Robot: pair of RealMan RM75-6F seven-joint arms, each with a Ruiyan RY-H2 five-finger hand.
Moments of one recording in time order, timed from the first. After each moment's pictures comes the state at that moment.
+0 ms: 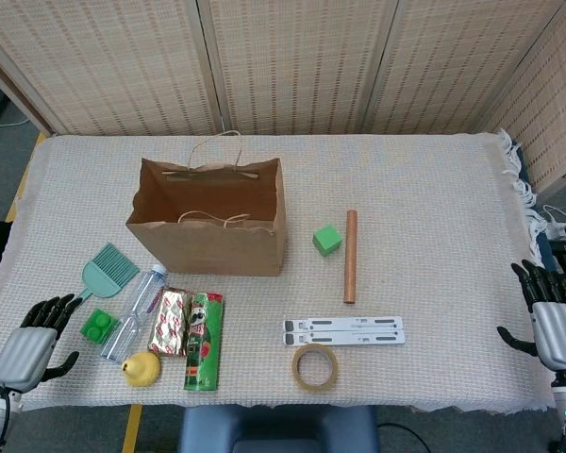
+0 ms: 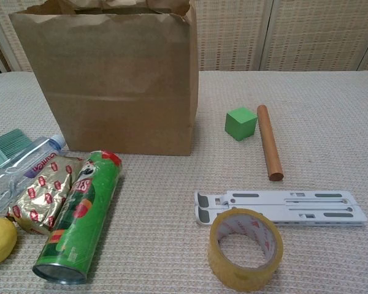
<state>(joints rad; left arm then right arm) -0.16 -1.06 0.04 -1.70 1.48 1.29 0.13 0.08 -1.07 0.07 -1.67 -1.38 1.40 -0.06</state>
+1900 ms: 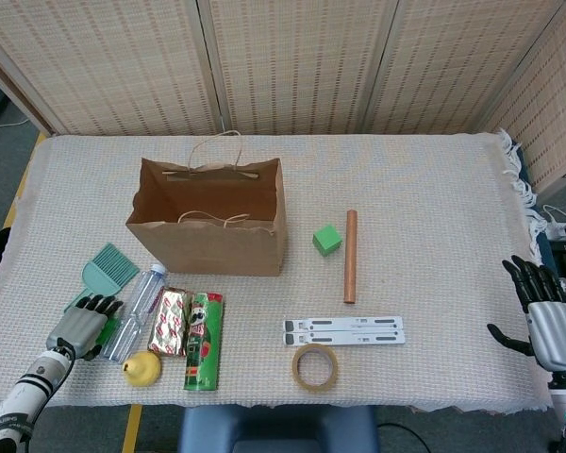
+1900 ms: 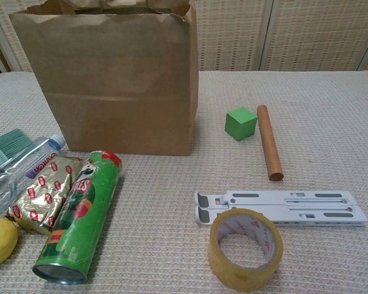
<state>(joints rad) -0.49 -1.16 0.05 -1.60 1.10 0.83 0.54 0.08 -1.08 0.06 -1.61 -1.50 1.46 0.08</state>
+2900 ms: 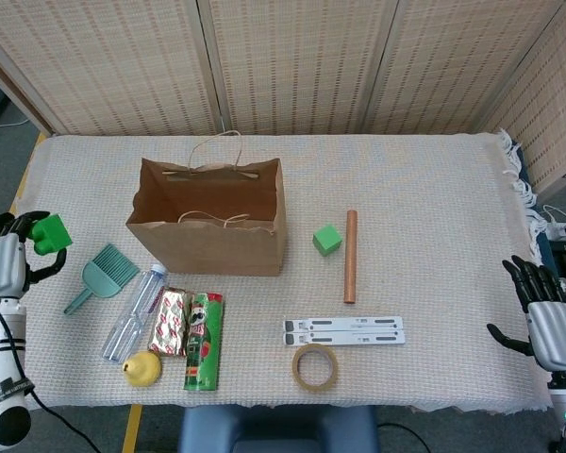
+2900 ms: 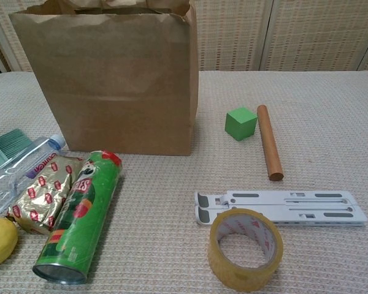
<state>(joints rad) -0.40 -1.15 -0.37 -1.73 0.90 1.29 0.01 0.08 -1.08 0.06 -1.62 -1.50 1.46 0.08</state>
